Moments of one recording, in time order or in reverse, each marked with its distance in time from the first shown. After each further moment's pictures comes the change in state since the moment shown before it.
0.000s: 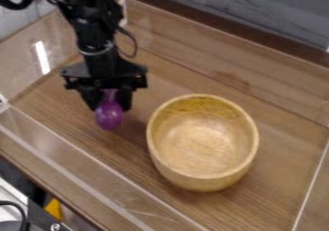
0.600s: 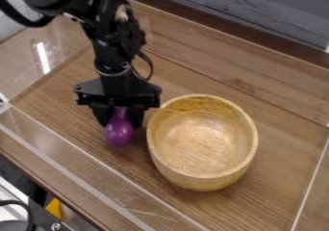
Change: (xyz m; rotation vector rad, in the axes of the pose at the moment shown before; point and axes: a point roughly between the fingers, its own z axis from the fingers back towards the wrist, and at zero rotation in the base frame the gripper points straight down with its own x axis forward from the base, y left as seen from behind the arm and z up) arm -0.020 -0.011 -0.012 0.043 0.009 -0.041
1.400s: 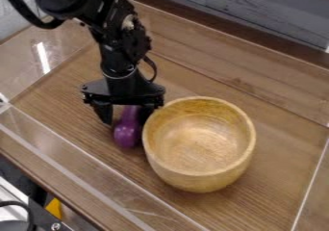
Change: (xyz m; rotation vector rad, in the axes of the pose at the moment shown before) arm 0.001 0.001 -0.009 0.040 0.019 -0.007
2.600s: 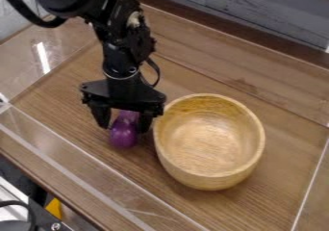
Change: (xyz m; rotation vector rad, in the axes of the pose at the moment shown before) arm -0.010 -0.004 0.007 0.018 0.040 -0.094
